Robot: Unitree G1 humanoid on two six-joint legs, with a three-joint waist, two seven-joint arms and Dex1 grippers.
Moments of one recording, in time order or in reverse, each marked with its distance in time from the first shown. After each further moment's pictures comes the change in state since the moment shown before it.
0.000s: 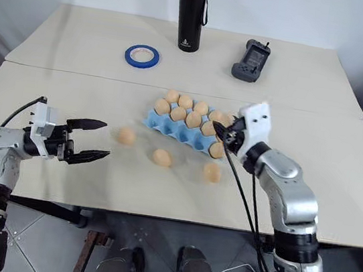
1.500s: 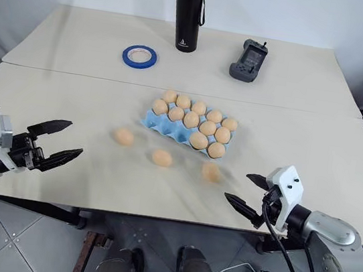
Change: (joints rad) left arm 0.248 0.003 0.184 -0.170 -0.154 0.022 0.081; right arm 0.599 -0.297 -0.274 -0.337 0.219 0.029 0.339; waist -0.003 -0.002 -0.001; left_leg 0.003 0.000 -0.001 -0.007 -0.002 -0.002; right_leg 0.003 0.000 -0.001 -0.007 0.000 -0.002
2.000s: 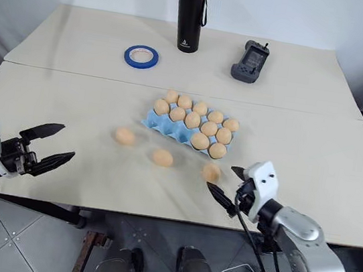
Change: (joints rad) left arm 0.036 0.007 0.042 0.028 -0.022 -0.009 -0.042; right arm -0.116 0.170 0.198 0.033 -0.100 -0.016 -0.215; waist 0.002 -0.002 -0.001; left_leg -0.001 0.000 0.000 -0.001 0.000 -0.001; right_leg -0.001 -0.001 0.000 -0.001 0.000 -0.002
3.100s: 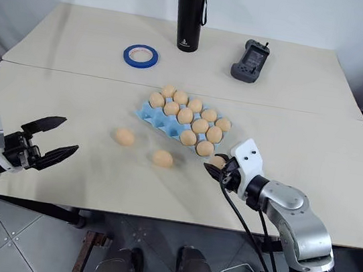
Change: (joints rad) left arm -0.030 -0.014 -0.013 -0.035 0.000 -0.010 0.055; right arm -0.236 -0.023 0.084 0.057 -0.043 0.087 0.028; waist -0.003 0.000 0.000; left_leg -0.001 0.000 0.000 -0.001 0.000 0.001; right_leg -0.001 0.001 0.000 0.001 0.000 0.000
